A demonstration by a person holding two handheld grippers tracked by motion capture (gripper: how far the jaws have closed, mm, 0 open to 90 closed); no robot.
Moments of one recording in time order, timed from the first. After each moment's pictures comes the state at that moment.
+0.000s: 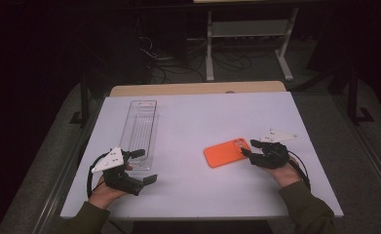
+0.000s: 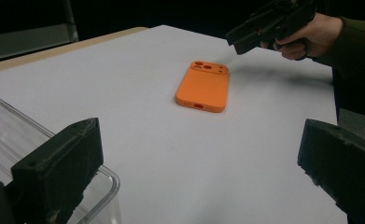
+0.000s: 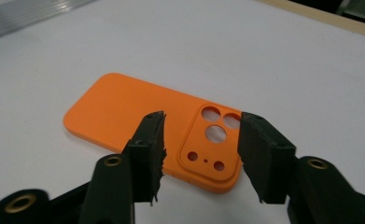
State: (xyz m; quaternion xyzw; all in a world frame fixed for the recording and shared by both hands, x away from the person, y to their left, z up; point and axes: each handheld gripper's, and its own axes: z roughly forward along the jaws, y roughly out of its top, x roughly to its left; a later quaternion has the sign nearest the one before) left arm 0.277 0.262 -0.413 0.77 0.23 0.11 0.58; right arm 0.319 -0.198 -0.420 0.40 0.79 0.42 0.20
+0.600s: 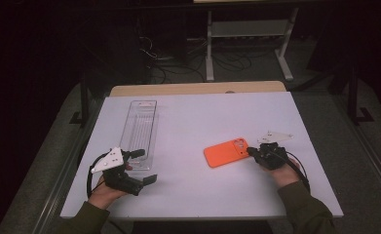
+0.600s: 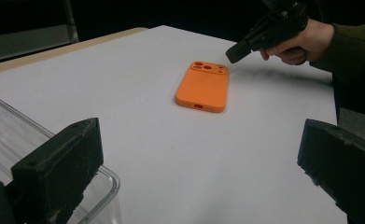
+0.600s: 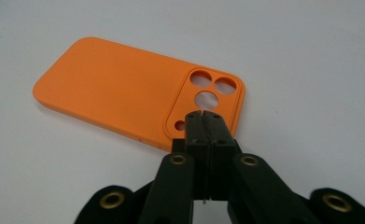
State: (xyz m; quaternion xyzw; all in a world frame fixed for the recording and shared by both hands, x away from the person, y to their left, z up) left arm 0.277 0.262 -0.413 0.77 0.23 0.11 0.58; right arm 0.323 -0.200 -0.432 0.42 0.80 0.38 0.18
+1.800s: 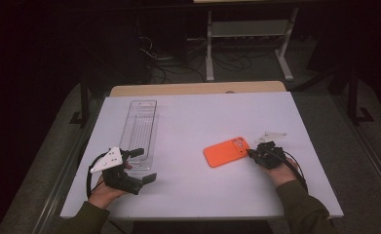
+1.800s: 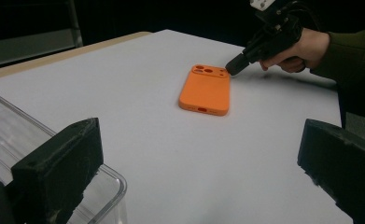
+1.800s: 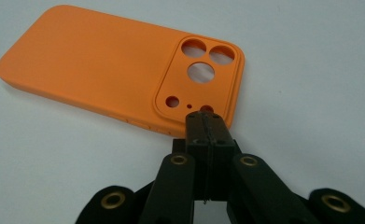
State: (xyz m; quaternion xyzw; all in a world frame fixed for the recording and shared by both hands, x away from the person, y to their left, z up) left arm 0.277 0.264 -0.412 0.77 0.24 0.12 0.58; right arm 0.334 -0.198 -0.444 0.43 0.82 0.34 0.17
